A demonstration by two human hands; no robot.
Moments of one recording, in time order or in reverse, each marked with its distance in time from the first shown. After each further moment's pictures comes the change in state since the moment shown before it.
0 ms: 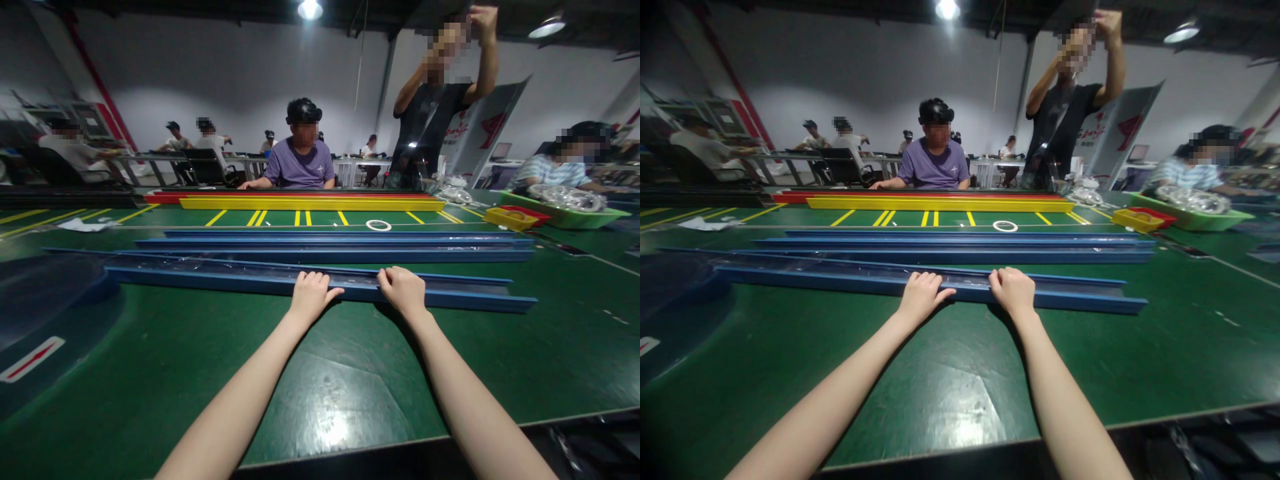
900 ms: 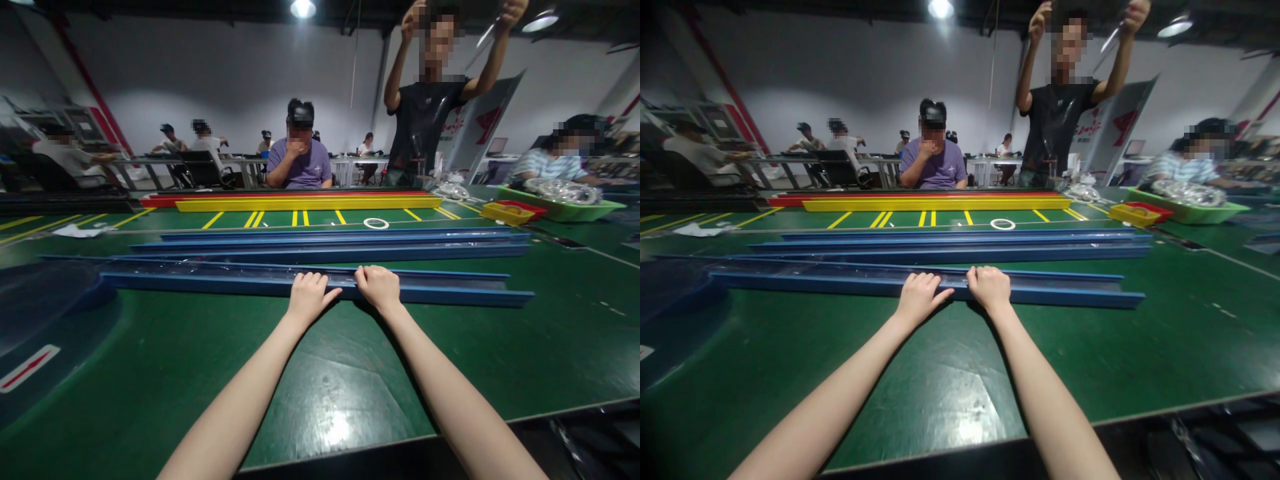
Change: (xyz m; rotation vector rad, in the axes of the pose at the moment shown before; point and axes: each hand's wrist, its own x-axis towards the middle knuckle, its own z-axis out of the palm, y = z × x) left_hand -0.002 0.001 -0.005 0.013 -0.007 0.015; right_hand 0.005 -0.038 0.010 0.006 -0.030 -0.003
